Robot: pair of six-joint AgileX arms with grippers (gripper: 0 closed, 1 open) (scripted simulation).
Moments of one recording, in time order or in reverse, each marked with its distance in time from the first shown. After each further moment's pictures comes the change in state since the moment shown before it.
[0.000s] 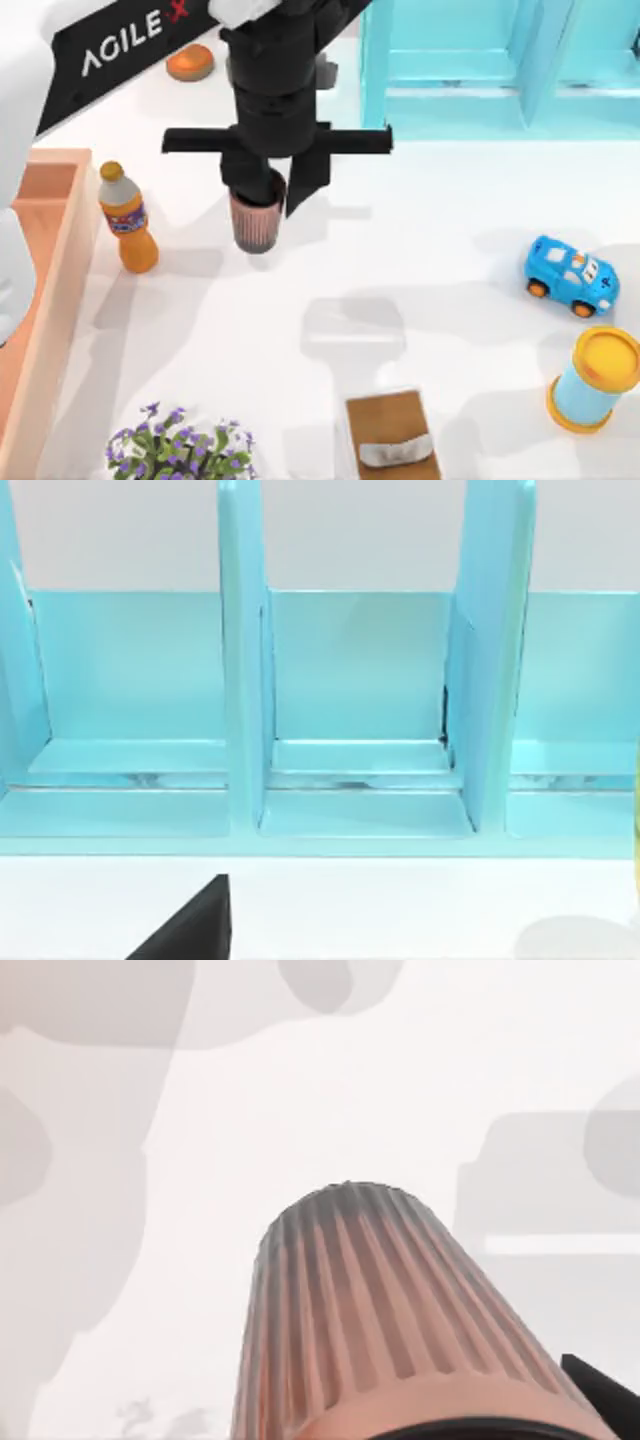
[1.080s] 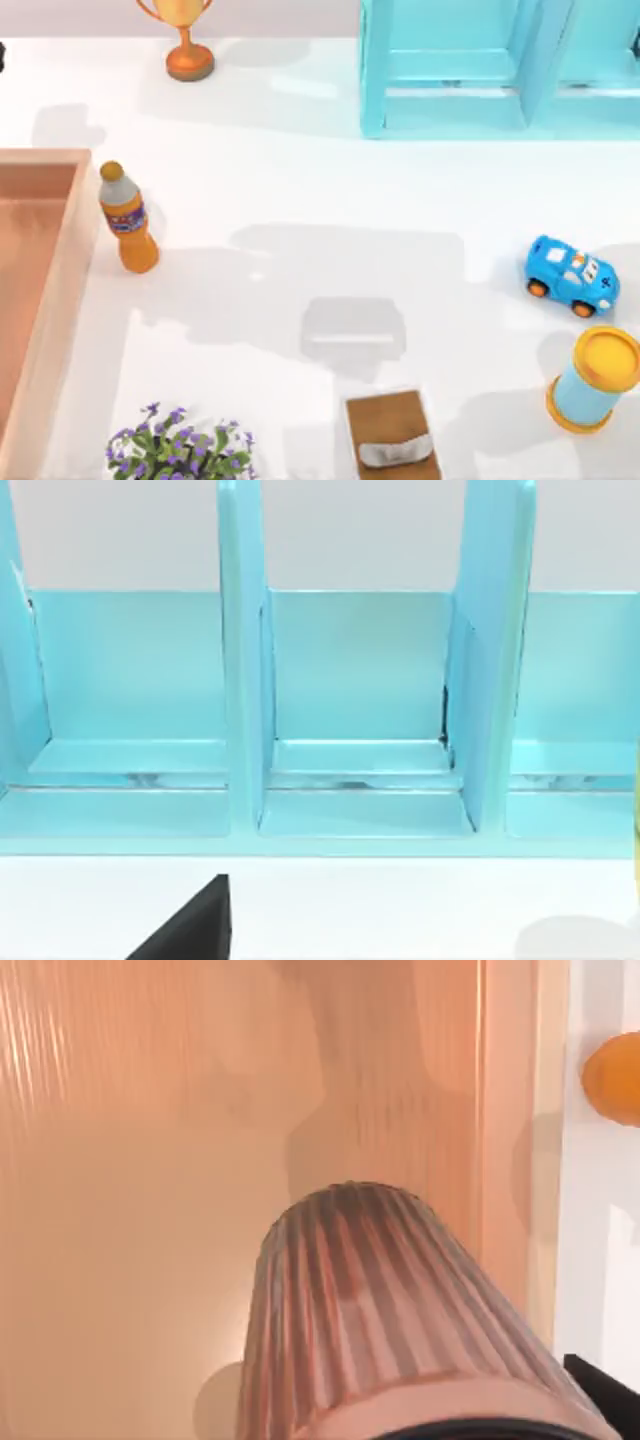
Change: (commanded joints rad) left arm 0.707 -0.350 -0.227 0.032 0.088 0.714; right arm 0.000 0.000 0.000 0.000 0.000 0.000
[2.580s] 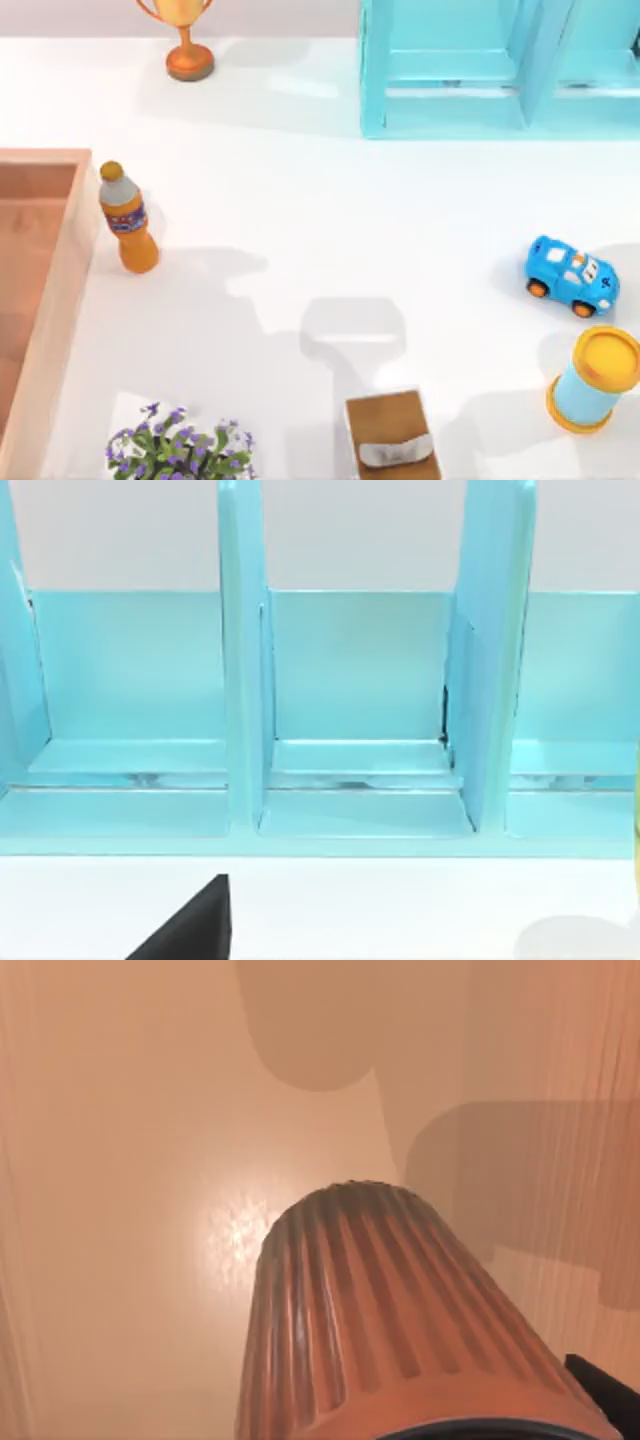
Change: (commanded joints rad) left arm 0.173 -0.013 -0.374 0.185 -0.001 0.151; right arm 0.000 0.000 0.000 0.000 0.000 0.000
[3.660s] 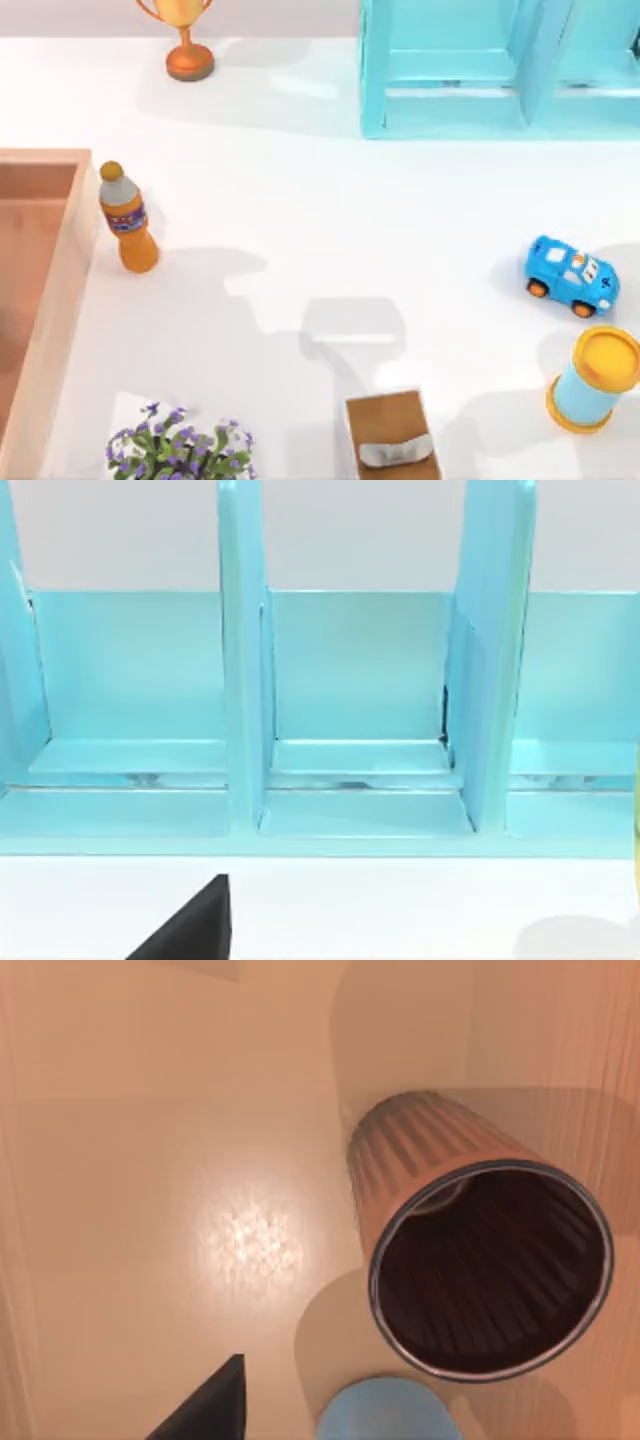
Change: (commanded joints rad) left arm 0.000 0.000 0.000 0.000 0.000 0.000; right arm 0.000 0.000 0.000 0.000 0.000 0.000
